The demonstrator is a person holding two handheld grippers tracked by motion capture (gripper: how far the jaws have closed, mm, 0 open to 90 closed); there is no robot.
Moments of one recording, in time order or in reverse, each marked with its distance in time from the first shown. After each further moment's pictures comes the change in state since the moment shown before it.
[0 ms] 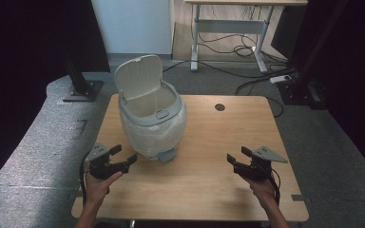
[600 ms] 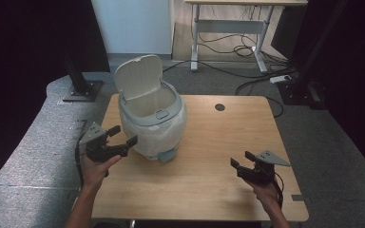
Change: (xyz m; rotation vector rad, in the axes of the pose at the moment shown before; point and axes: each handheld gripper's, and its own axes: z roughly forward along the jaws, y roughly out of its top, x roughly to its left) left arm -0.005 0.067 -0.003 -0.075 -0.019 0.066; right arm -0.010 -0.015 -0.005 0.030 -0.012 0.028
